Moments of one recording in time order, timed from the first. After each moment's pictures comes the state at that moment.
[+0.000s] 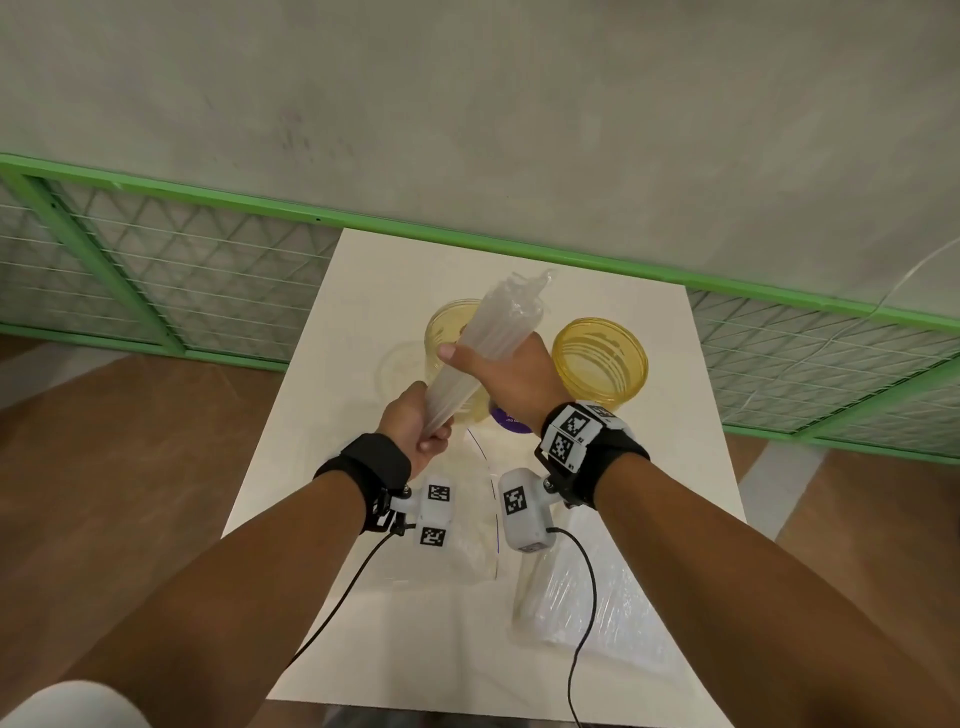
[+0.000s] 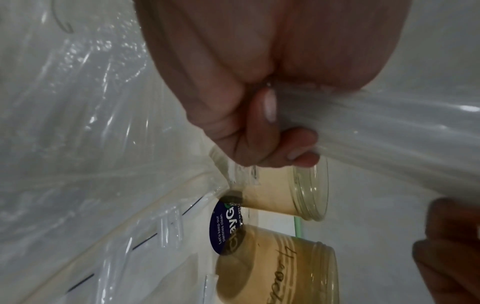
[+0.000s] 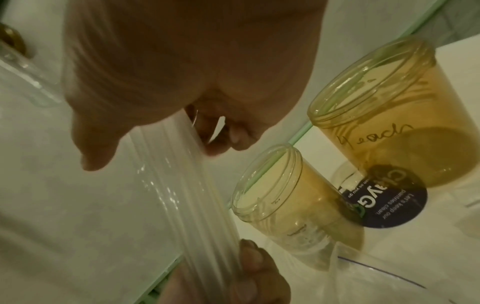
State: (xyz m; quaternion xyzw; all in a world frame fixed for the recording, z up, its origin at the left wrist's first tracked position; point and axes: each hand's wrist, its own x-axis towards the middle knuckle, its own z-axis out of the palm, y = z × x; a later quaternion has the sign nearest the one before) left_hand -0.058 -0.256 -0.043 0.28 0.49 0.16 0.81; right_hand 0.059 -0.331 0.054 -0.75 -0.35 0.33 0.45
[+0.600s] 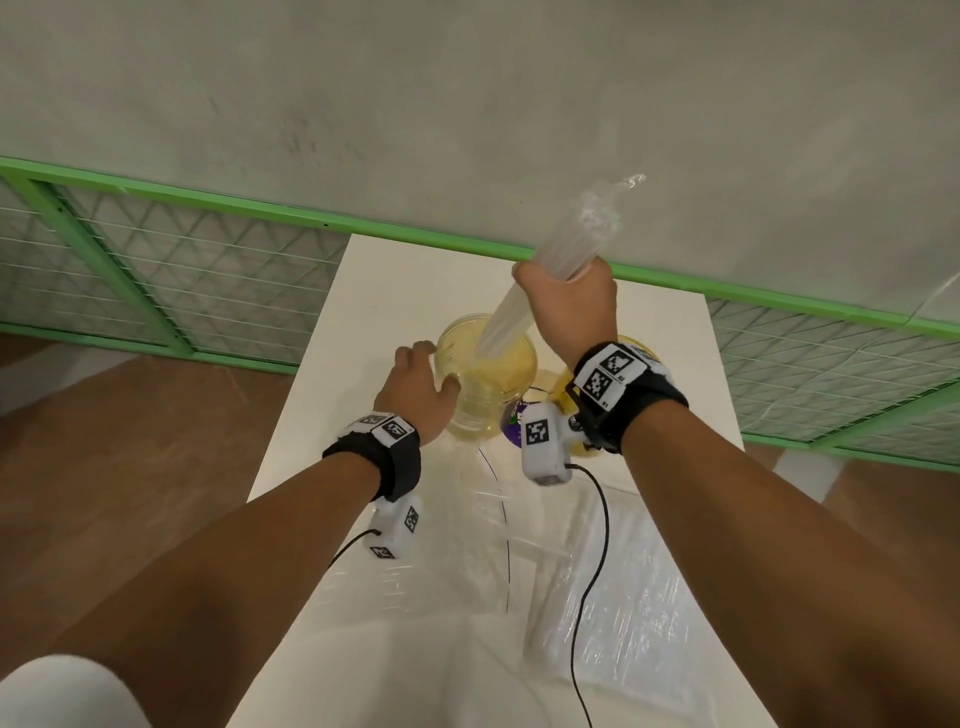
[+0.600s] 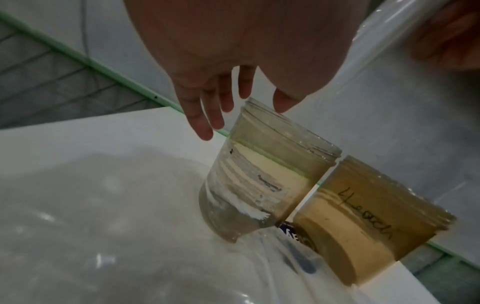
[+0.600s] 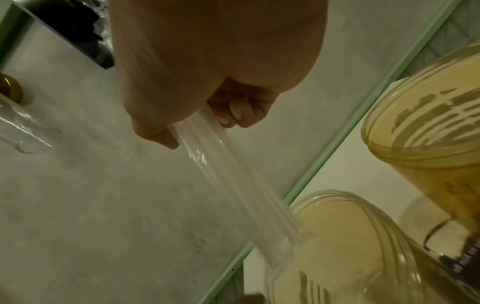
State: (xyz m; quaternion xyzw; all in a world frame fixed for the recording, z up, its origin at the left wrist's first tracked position) left_hand -0.039 -0.203 -0.049 0.79 0.48 0.11 0.36; right_hand 0.119 -0.272 0.093 -0.79 -0.29 0.16 0.52
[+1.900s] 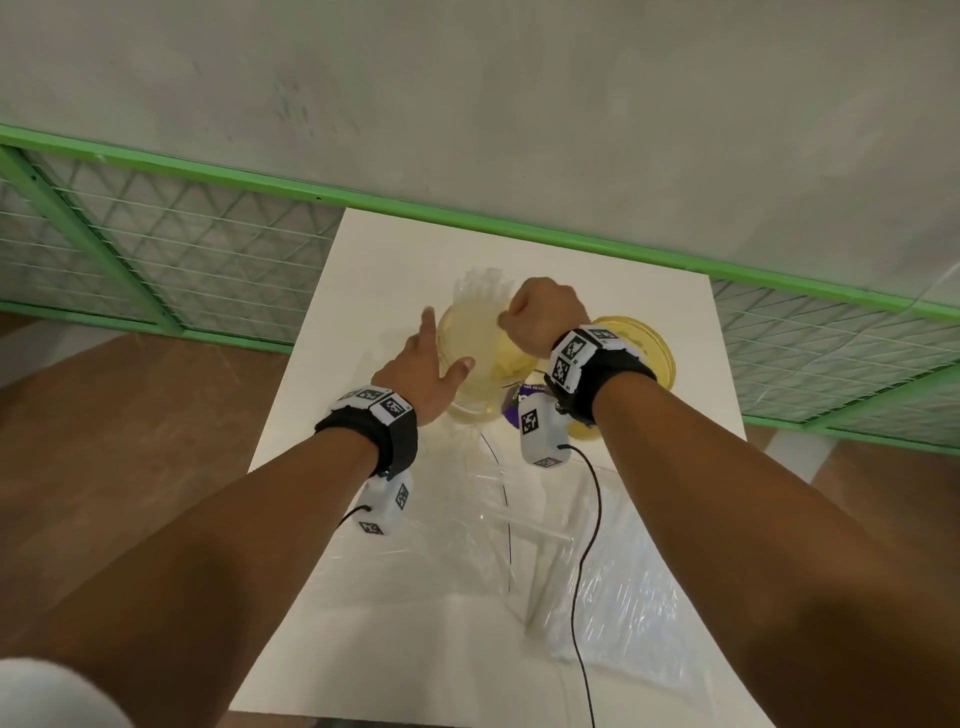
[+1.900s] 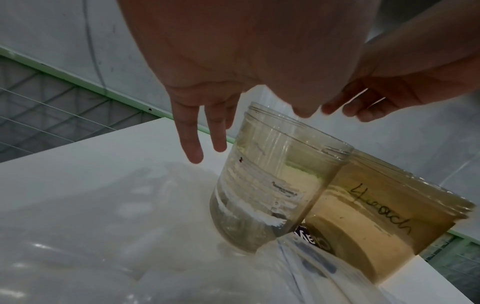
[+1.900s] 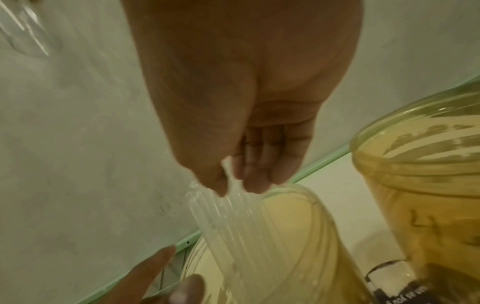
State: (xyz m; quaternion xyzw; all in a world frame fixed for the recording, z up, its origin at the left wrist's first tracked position) left_hand -0.041 -0.194 -0.038 0.83 0.44 -0.02 0.34; right_hand 0.133 -0.250 0.037 -0.88 -0.42 0.20 0.13
